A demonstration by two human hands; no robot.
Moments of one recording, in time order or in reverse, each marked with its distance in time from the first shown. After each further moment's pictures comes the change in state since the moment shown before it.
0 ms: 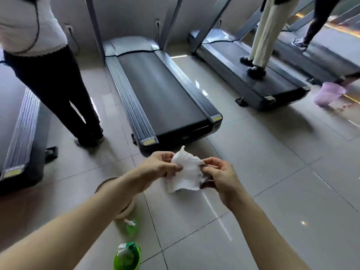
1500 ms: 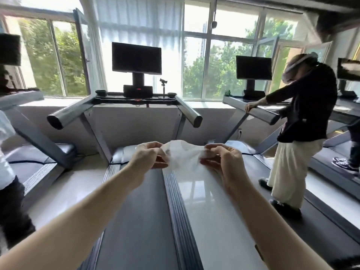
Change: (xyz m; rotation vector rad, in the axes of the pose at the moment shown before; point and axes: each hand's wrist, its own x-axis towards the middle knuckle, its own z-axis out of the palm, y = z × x) left_hand 0.586 0.591 0.012 -0.095 0.660 0.489; right_hand 0.630 -0.563 -0.287 0.277 -0.129 -0.535
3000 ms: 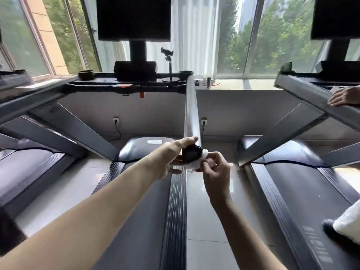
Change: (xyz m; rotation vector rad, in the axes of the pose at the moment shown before) left_hand 0.563 -0.072 0.210 0.202 0.084 -0.403; right_hand 0.609 0.228 -0.036 -0.252 -0.066 -0.266
